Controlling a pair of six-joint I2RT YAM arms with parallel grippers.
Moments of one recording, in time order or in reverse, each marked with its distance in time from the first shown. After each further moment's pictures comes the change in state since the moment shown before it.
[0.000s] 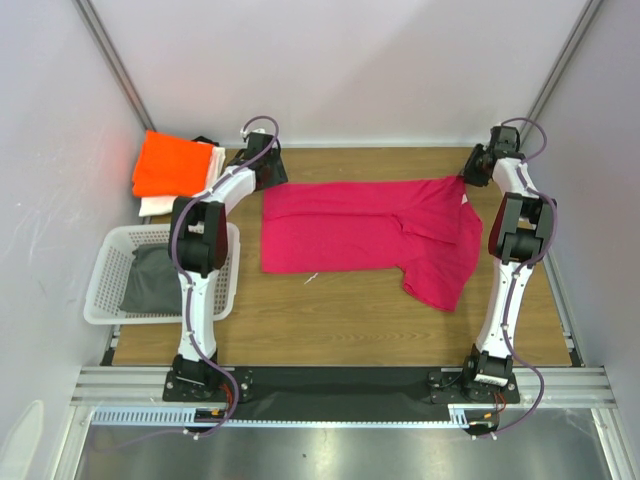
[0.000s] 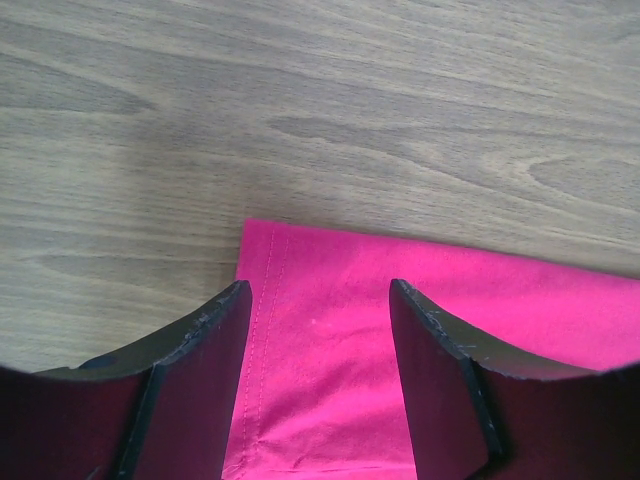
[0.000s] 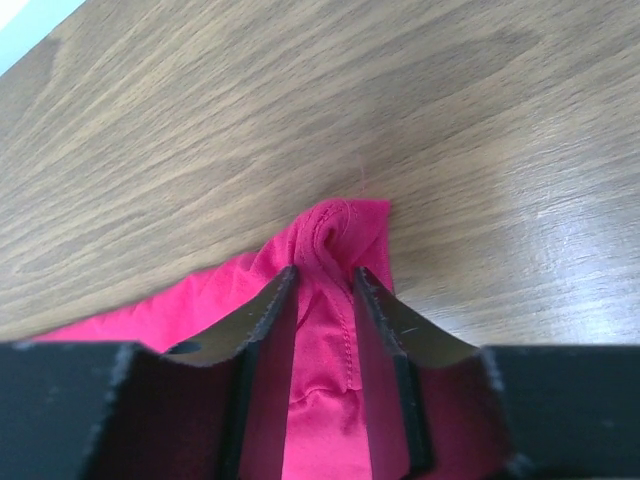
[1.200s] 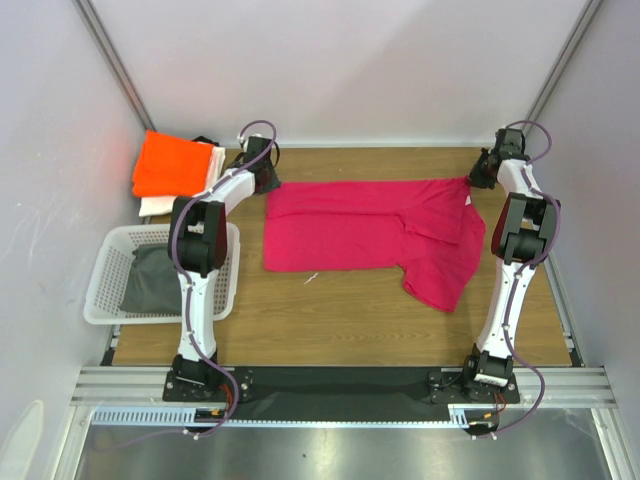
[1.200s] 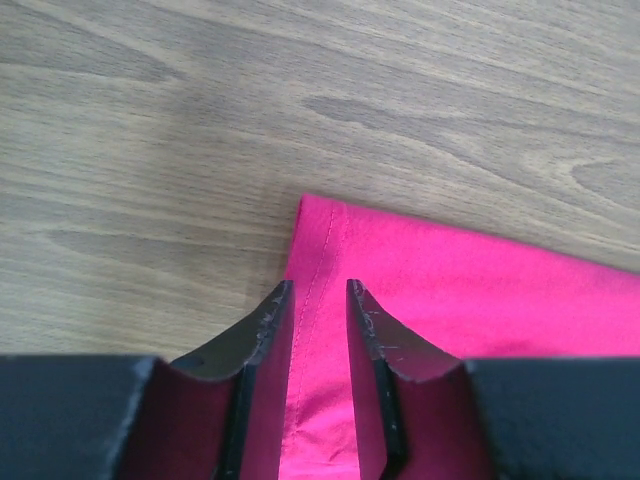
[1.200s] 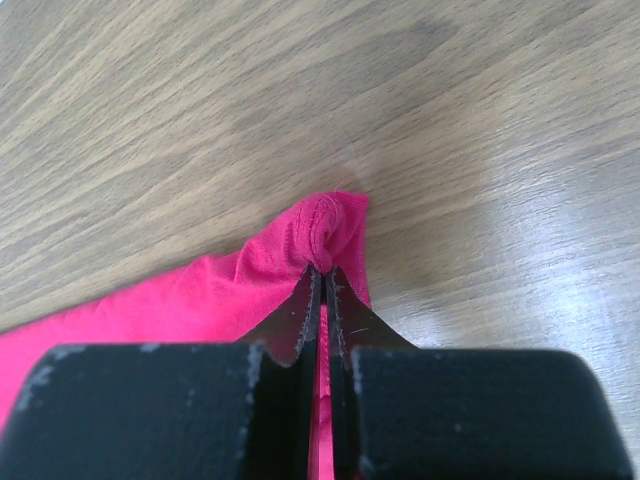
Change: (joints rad) left arm 0.006 0.002 -0.036 0.003 -0.026 -0.046; right arm -0.027 0.001 -0.008 -0.027 0.029 -0.043
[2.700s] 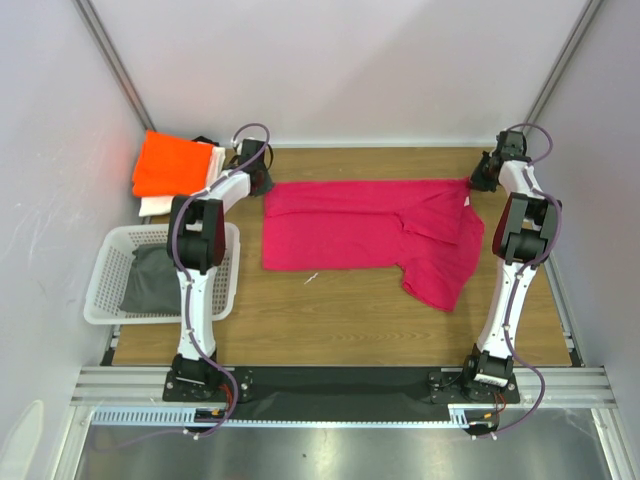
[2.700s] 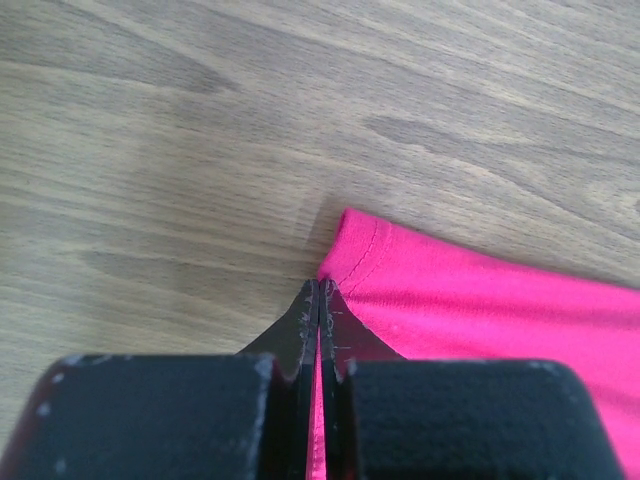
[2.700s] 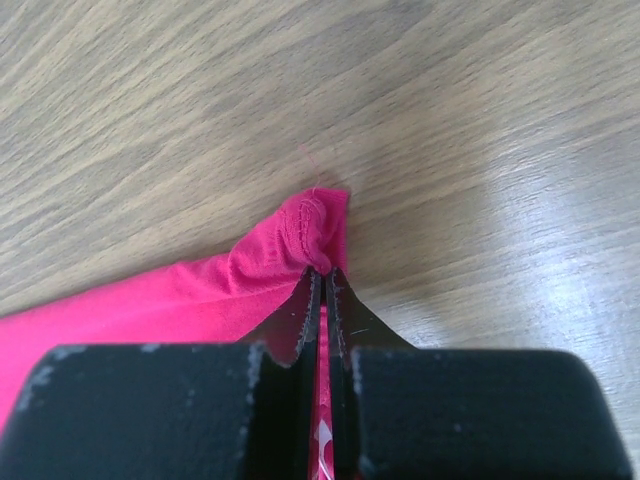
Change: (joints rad) left arm 0.040 0.038 0.003 0.016 0.004 -0.012; right arm -0.010 -0.001 -0.017 -0.012 0.007 -0.015
